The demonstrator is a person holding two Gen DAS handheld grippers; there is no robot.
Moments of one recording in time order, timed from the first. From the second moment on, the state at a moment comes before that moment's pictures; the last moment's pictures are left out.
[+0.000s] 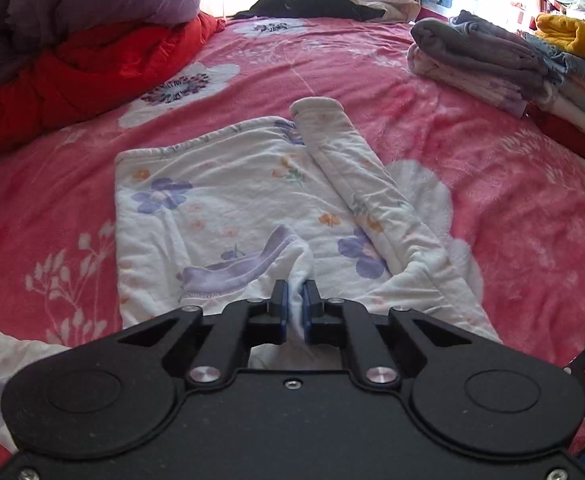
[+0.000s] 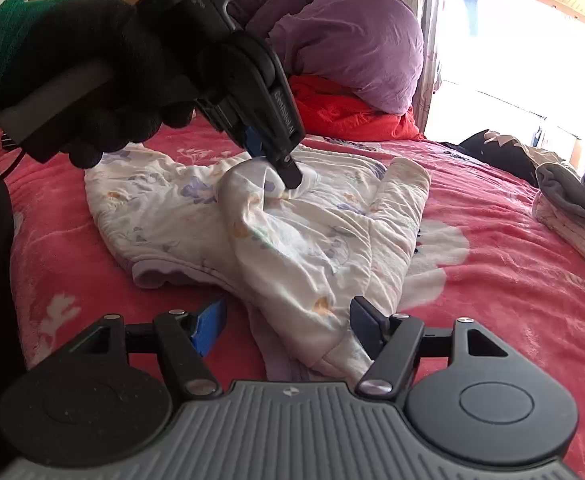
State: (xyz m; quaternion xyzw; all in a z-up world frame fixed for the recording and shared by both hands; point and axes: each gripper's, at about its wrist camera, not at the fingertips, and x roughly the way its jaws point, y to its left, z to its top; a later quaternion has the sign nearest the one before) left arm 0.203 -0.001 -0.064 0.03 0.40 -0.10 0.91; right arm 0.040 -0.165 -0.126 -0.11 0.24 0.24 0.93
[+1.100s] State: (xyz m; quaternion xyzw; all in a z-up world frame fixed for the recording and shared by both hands) left arm 0.285 -0.104 -0.102 0.05 0.35 -0.12 0.93; right arm 0.038 -0.174 -0.131 -0.14 0.26 0.26 0.92
